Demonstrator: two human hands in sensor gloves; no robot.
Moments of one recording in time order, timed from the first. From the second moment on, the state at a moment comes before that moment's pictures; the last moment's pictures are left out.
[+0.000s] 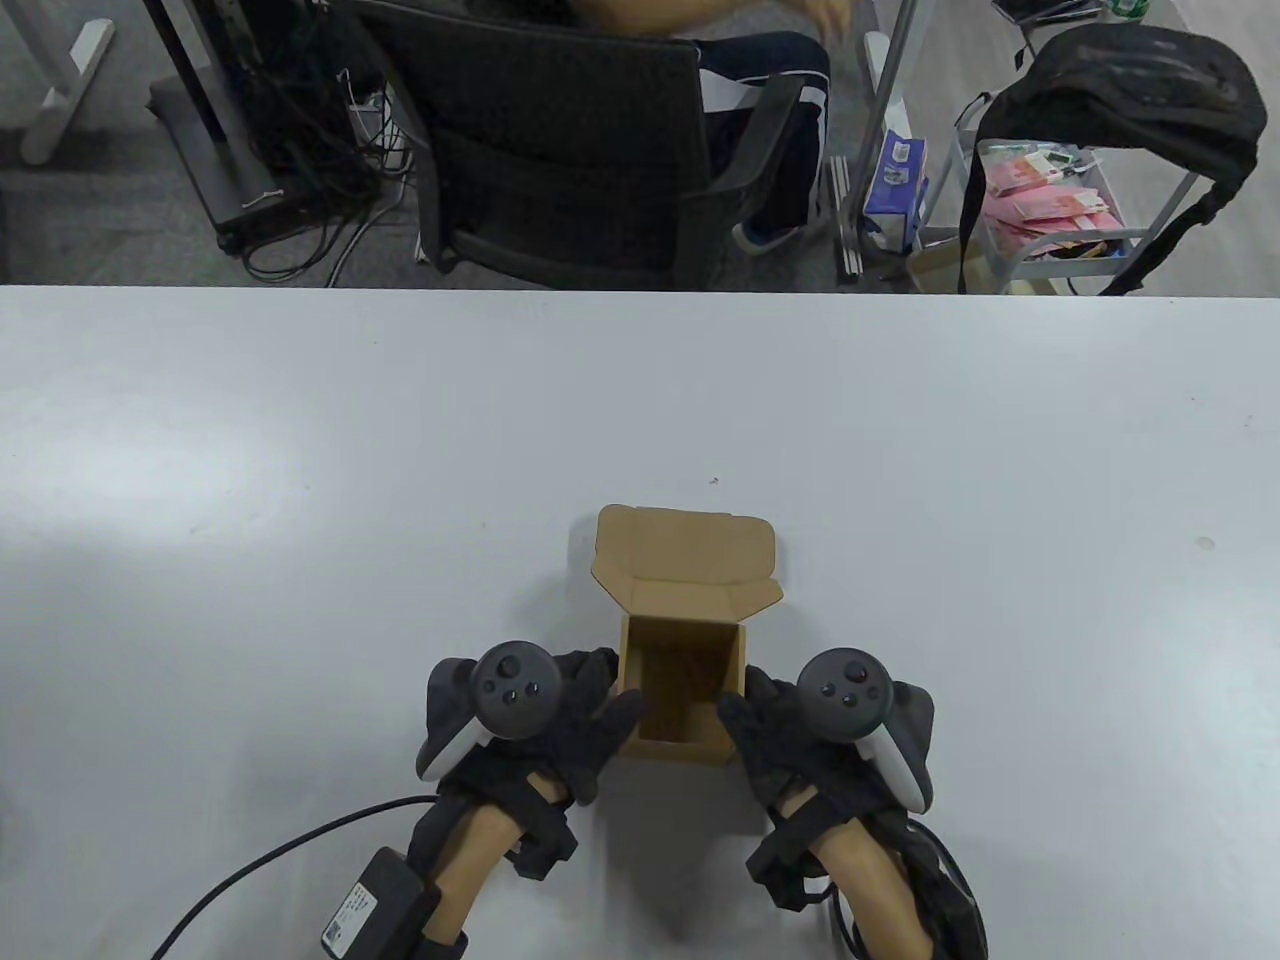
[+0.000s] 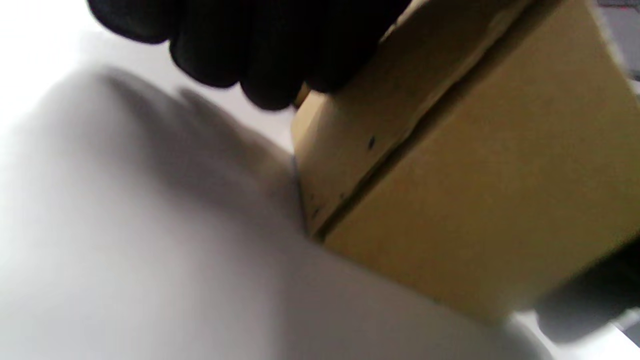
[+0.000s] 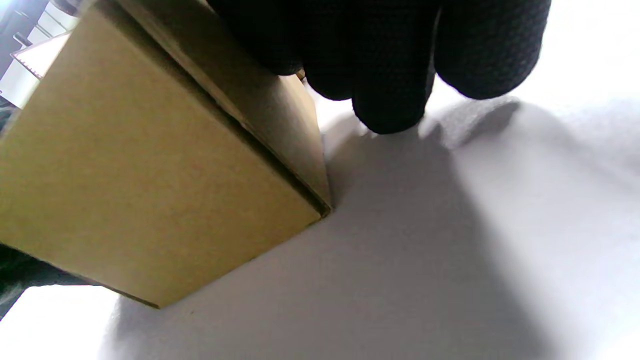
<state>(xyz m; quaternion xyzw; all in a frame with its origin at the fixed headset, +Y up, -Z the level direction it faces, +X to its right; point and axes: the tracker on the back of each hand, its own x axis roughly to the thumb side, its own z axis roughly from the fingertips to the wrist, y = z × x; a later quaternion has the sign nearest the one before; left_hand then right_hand) -0.125 -0.725 -0.200 -0.10 -0.11 0.29 0.94 0.137 -0.729 -0.185 -0.02 0.17 0.92 0.34</state>
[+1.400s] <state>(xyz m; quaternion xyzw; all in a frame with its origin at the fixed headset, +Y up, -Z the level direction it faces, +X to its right) -0.141 -0.708 -0.199 0.00 -0.13 0.32 0.94 0.144 -0.736 -0.183 -0.02 0.18 0.91 0.38</state>
